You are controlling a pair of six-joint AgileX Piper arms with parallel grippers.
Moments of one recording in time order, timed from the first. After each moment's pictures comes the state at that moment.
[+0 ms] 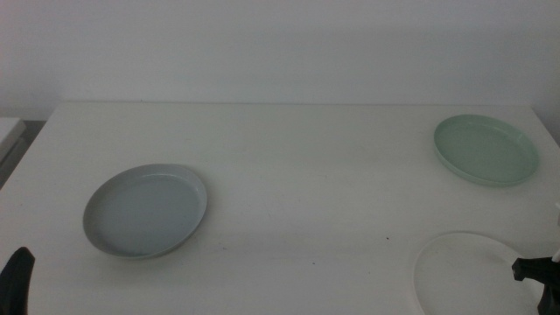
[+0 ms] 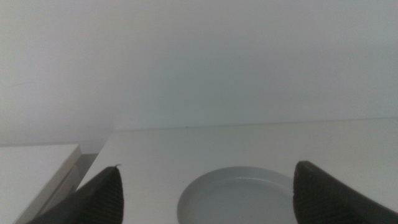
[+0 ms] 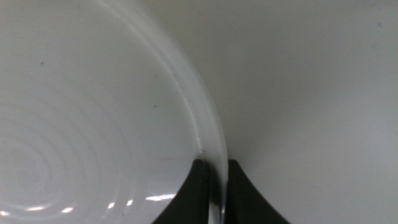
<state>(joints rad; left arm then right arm) -0.05 0.00 0.00 0.07 0.10 -0.08 -0.12 1.65 -0.74 0.07 0.84 0.04</state>
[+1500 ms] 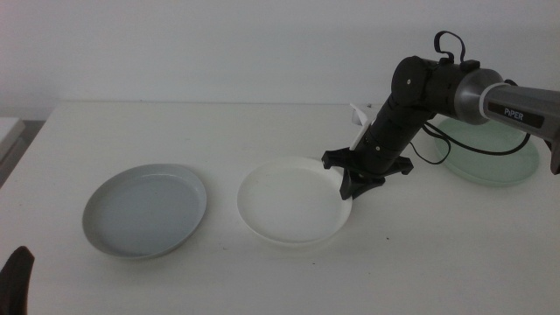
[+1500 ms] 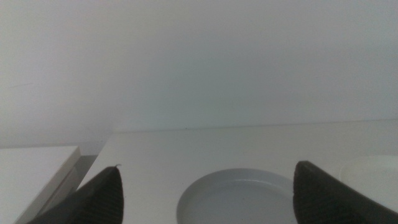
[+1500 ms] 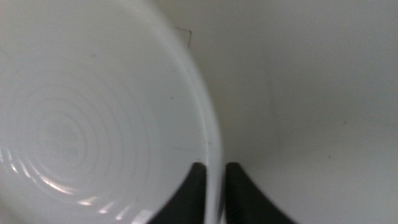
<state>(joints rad) -0.05 0.00 0.00 0.07 0.09 -0.08 0.35 2.24 -1.75 0.35 1.03 -0.01</state>
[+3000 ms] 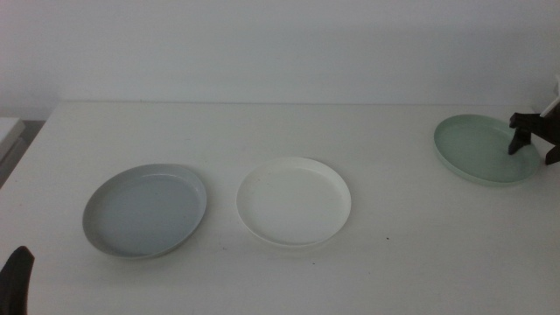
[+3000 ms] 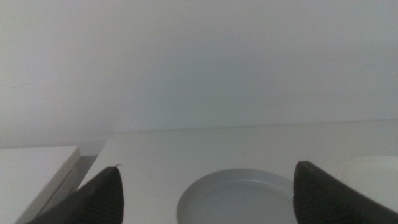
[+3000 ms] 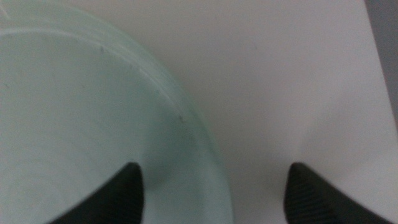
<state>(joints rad) -0.05 0.00 0.00 0.07 0.09 -0.08 -0.28 2.42 -2.04 0.14 1.00 -0.03</state>
